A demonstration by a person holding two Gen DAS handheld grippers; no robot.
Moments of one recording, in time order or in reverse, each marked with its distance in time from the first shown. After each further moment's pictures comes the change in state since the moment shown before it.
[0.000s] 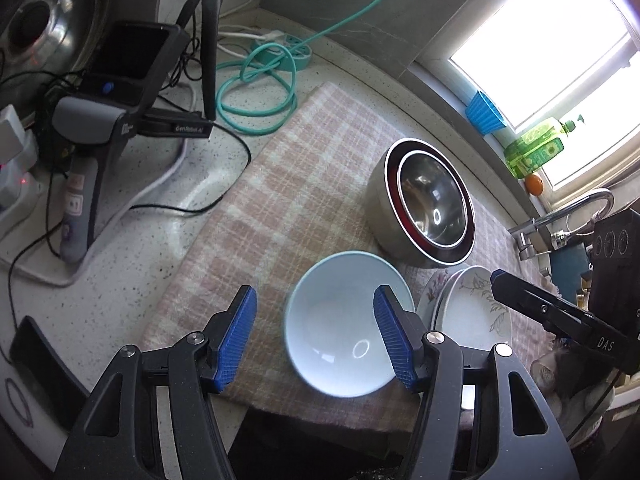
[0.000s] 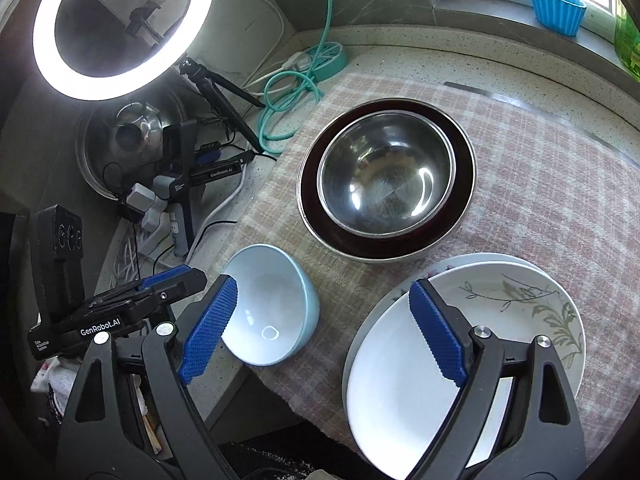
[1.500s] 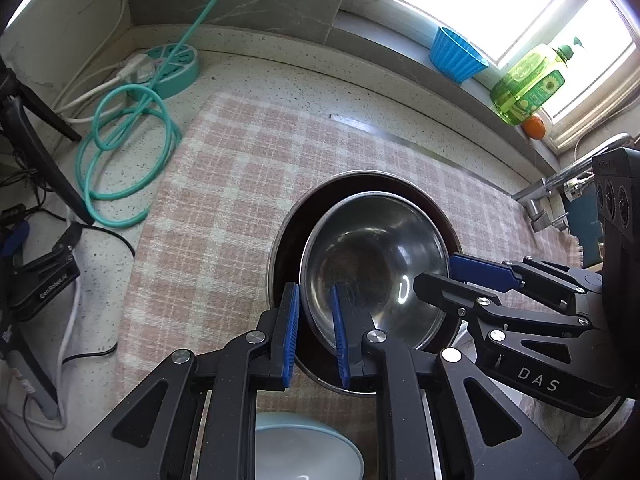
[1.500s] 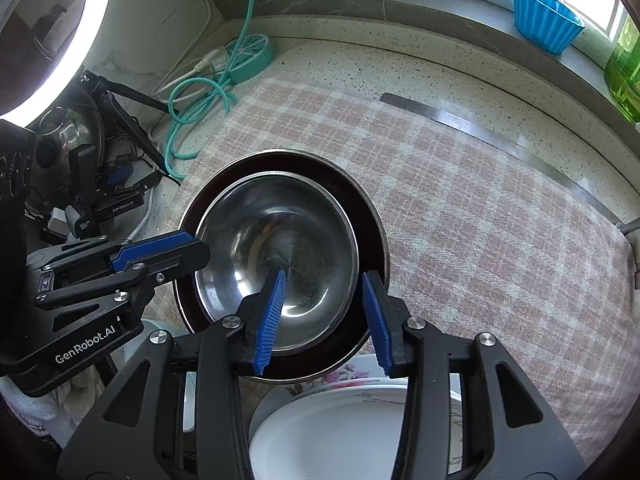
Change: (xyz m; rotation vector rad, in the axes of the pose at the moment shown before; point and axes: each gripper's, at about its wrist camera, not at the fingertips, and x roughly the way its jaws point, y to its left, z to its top) left arm 0.089 -0.098 0.087 0.286 0.133 0.028; right arm 0.040 -0.055 0.080 0.007 0.090 -0.221
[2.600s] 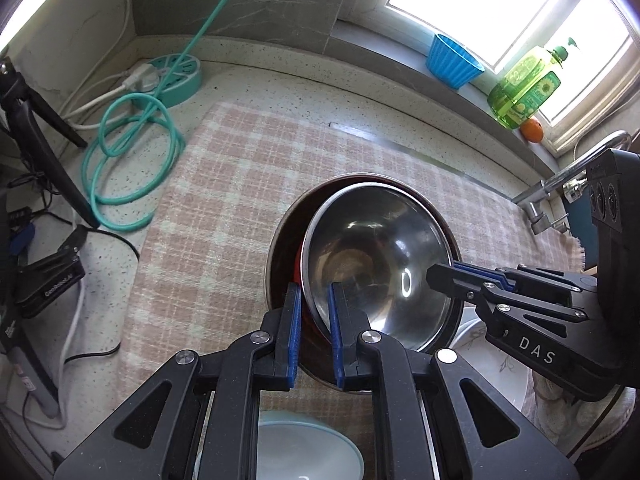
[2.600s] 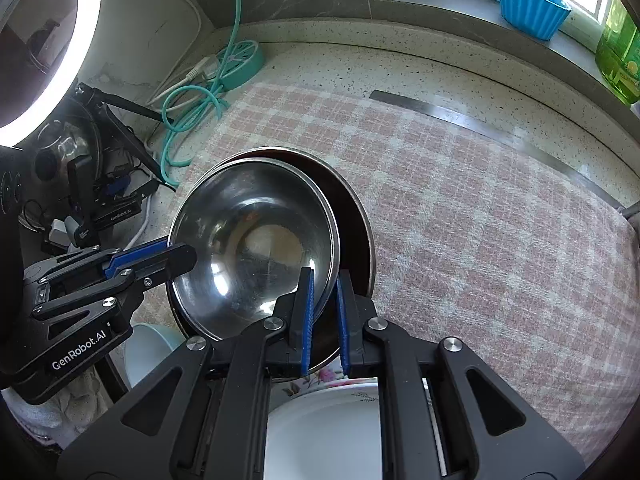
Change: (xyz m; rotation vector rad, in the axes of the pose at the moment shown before) left arm -0.003 -0.003 -0.007 0.013 -0.038 0.023; right arm 0.004 -0.011 -0.006 0.035 -0.017 0.002
